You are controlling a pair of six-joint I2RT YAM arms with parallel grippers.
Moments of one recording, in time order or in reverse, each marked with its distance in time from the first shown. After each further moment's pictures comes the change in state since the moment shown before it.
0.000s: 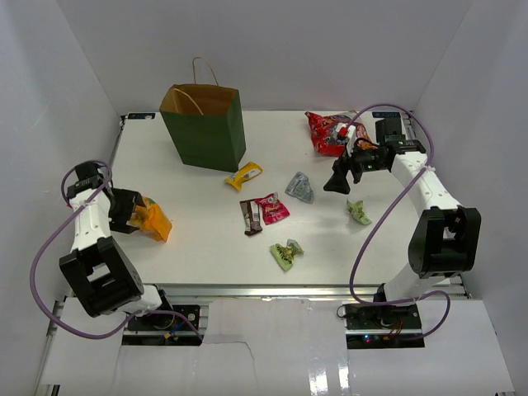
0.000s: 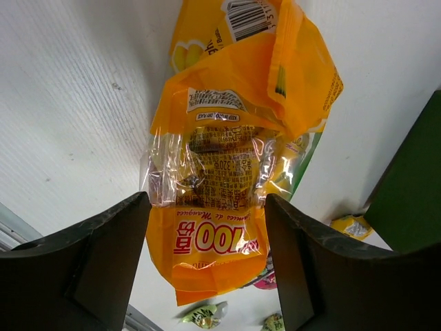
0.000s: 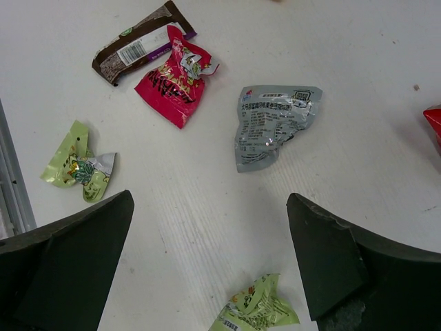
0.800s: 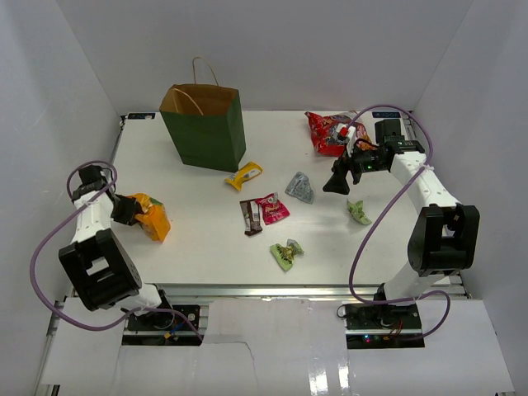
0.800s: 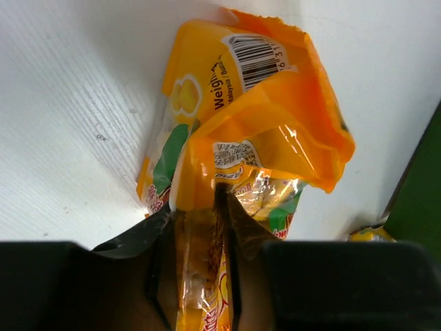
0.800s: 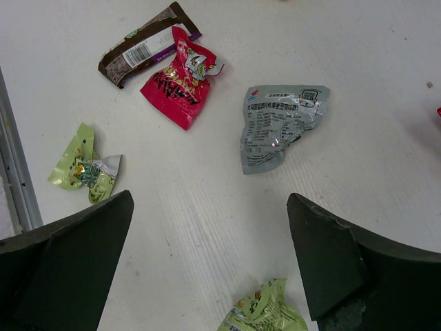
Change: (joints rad) left arm 0.000 0.054 -0.067 0.164 0.003 0.098; right arm -0.014 0.016 -0.007 0.008 -0.028 0.013
